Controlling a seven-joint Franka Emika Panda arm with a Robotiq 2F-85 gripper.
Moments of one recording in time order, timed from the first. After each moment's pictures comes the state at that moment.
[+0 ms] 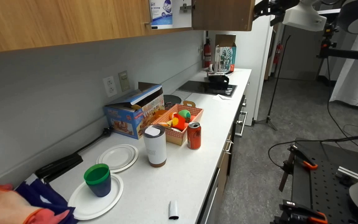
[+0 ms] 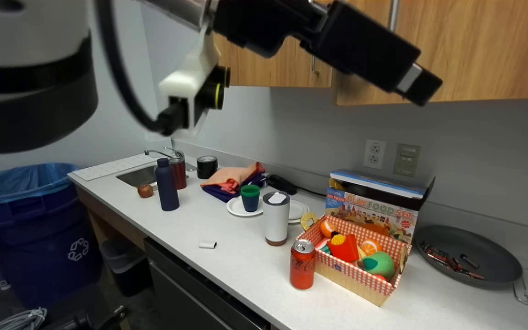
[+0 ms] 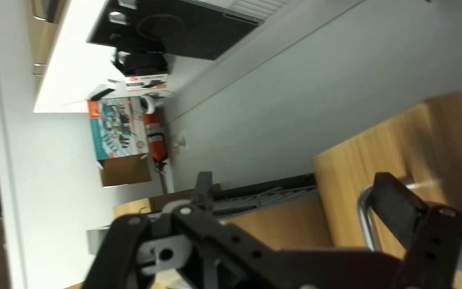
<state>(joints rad) -0.67 -0.70 -0.12 -2.75 -1.22 3.22 1.32</state>
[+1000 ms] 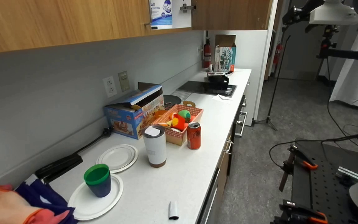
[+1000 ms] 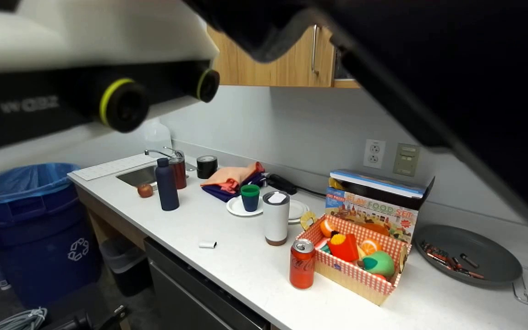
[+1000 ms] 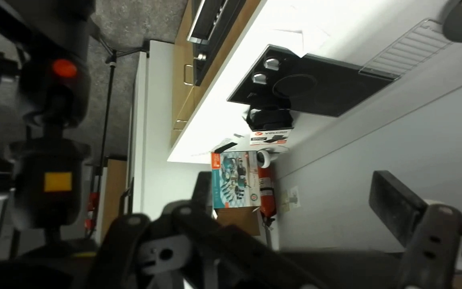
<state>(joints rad) -0.43 -0.85 -0.44 -2.74 -1.01 2.69 0.94</state>
